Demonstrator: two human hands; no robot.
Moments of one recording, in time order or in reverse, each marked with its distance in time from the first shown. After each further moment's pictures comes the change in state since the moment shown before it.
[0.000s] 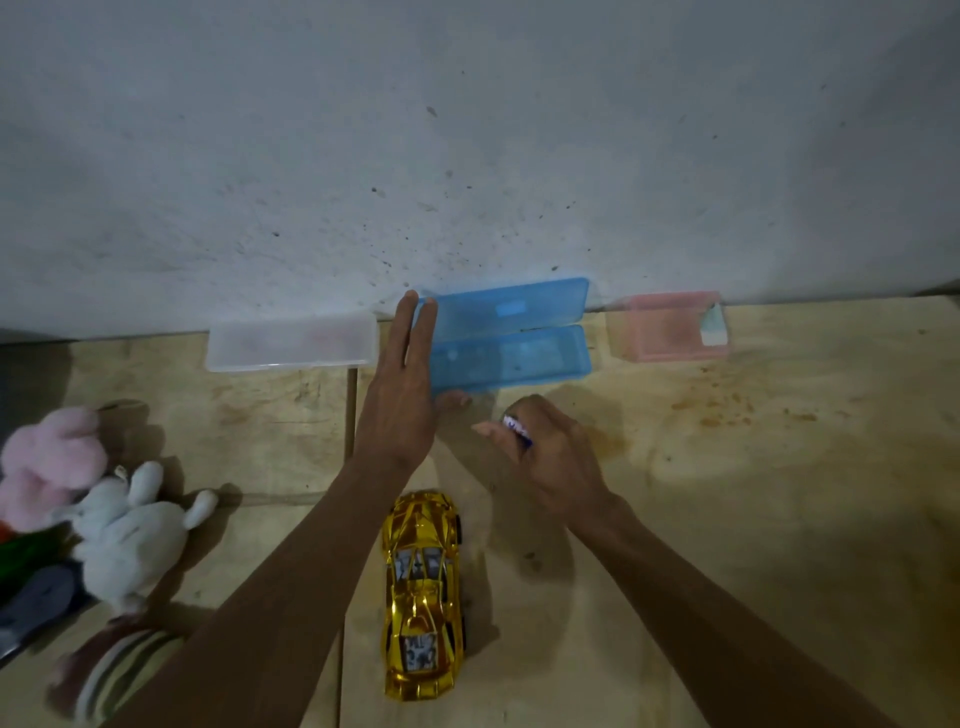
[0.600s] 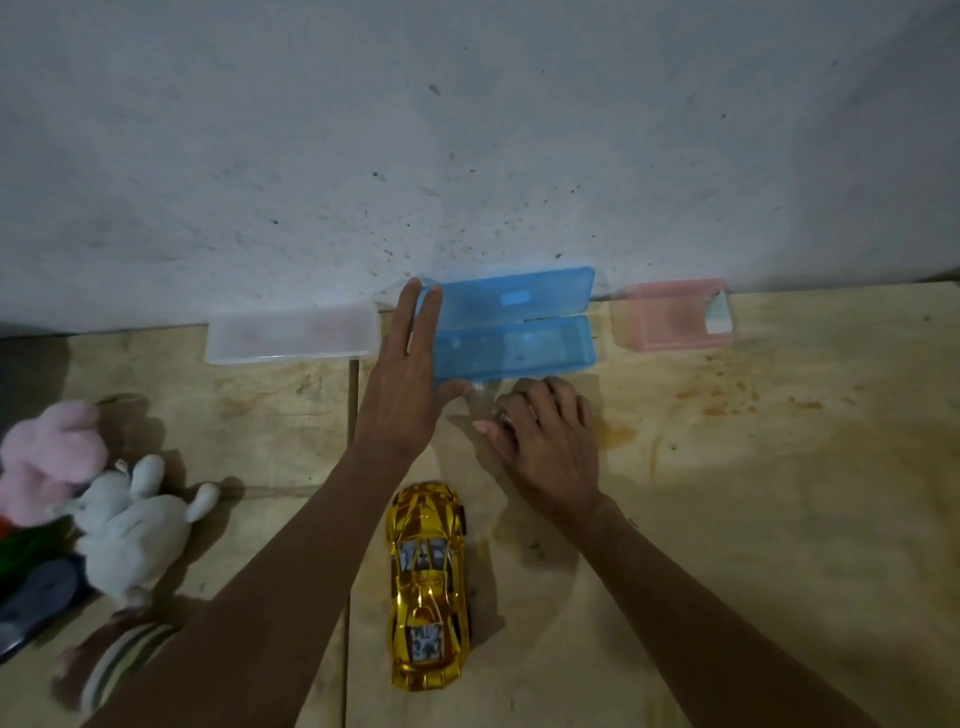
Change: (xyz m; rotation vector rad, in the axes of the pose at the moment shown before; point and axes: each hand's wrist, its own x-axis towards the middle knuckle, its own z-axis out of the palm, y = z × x) left_hand 0.001 -0.002 -0.001 0.015 -0.009 0.027; right_hand -0.015 0.007 0.011 -0.483 -0.087 -0.055
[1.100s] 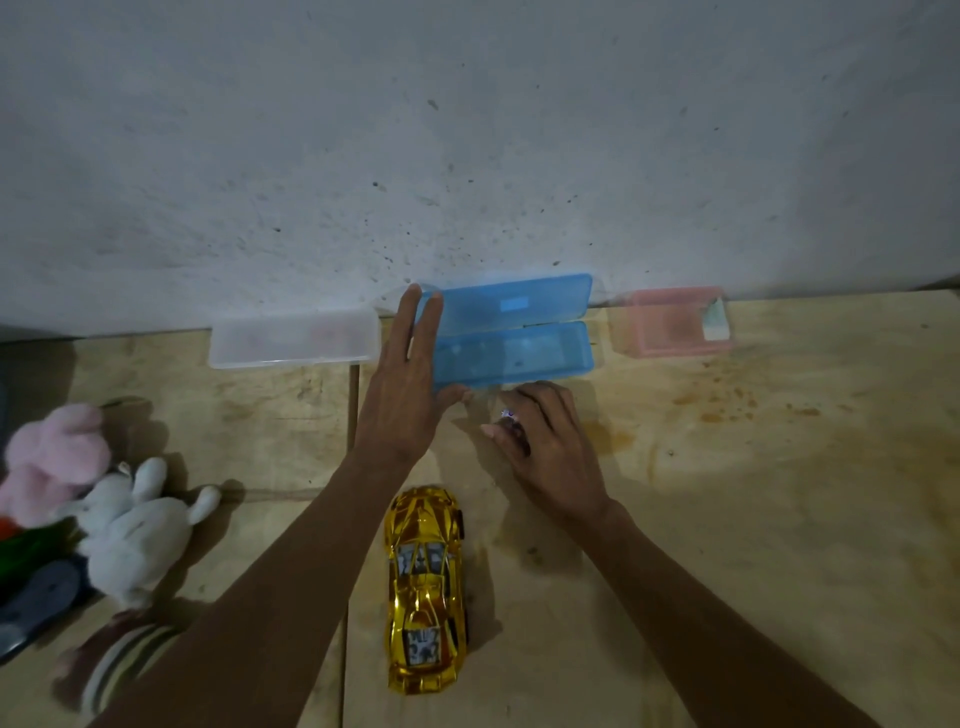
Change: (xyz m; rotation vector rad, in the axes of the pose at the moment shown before) left_hand -0.005 -0.004 0.002 0.027 0.004 -0.006; right_hand -0.001 0.002 -0.003 0.288 0.065 -0.062
